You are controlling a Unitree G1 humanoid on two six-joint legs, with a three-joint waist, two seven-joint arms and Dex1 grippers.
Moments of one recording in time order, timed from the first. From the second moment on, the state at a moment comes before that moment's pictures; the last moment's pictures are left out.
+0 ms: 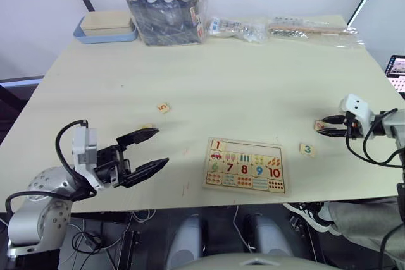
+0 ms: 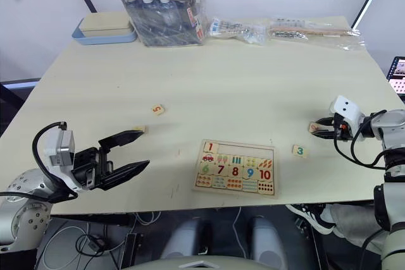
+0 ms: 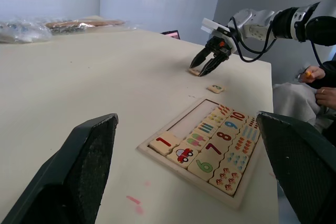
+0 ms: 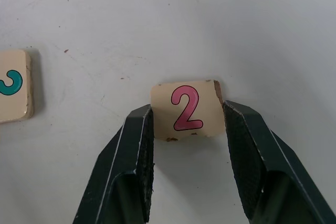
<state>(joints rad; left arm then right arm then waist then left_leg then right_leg) 0.15 0.68 0.37 -0.29 -0.77 0.28 -1.24 -0.74 -0.83 0.05 1.05 -0.03 -0.19 1.32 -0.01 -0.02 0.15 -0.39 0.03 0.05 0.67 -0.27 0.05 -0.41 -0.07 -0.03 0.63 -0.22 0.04</state>
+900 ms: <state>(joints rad) 0.06 0.67 0.30 -0.13 -0.74 0.24 -1.38 0.00 -0.38 -0.44 -0.80 0.14 1.61 0.45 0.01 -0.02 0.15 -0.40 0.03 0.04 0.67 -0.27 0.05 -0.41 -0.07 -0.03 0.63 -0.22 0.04</state>
